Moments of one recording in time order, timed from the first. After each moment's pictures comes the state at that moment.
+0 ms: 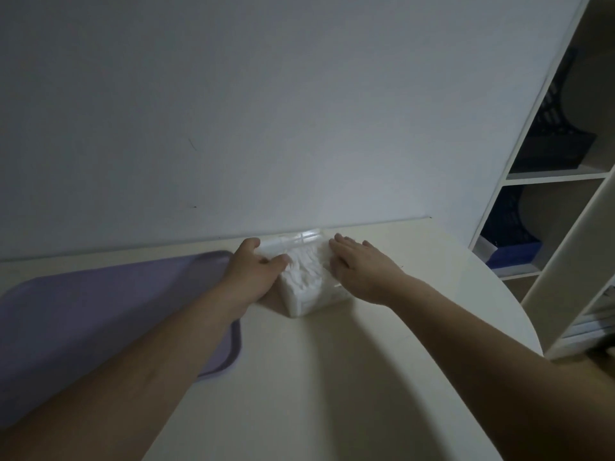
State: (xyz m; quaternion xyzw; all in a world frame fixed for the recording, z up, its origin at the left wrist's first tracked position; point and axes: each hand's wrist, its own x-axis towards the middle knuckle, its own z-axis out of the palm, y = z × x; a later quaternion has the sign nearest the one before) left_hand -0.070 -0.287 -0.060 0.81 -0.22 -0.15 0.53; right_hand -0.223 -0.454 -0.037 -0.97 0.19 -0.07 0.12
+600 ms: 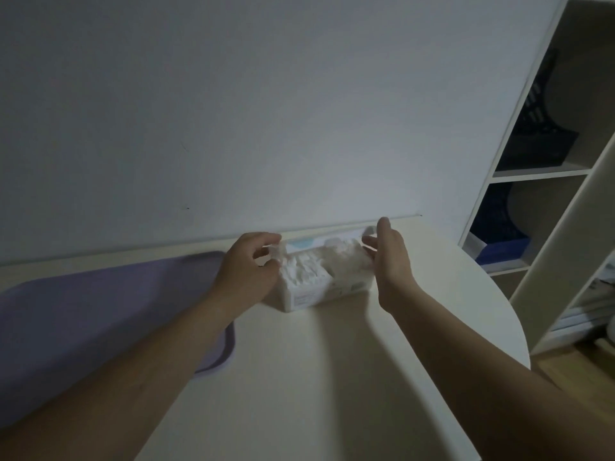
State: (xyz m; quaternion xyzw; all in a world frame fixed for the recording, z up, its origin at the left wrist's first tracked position) left_hand -0.090 -0.277 -0.048 0.75 -0.35 -0.06 0.55; right_hand -0.242 -0.452 -0.039 -0.58 0.36 -0.36 0.63
